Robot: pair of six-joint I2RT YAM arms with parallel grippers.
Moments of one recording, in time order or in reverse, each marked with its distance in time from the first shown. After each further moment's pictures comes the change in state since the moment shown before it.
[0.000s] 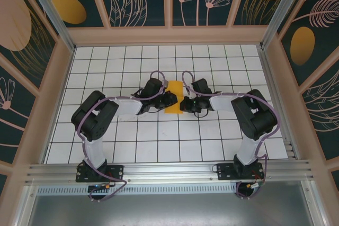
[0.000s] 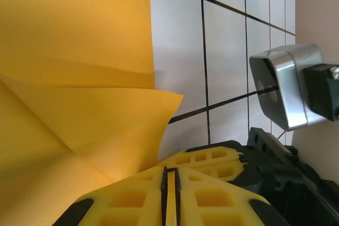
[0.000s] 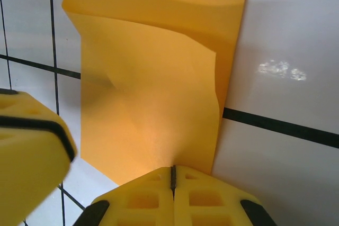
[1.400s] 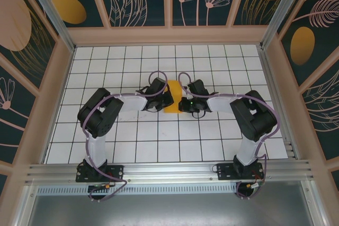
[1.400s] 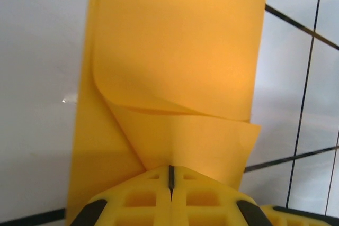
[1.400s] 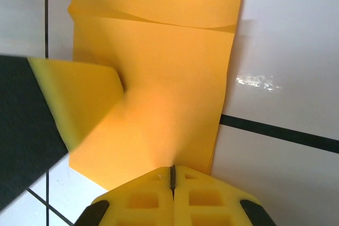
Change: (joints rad) left arm -0.001 0.069 0.123 -0.251 -0.244 -0.041; right arm 0.053 -0.003 0.004 -0.004 0.124 -0.002
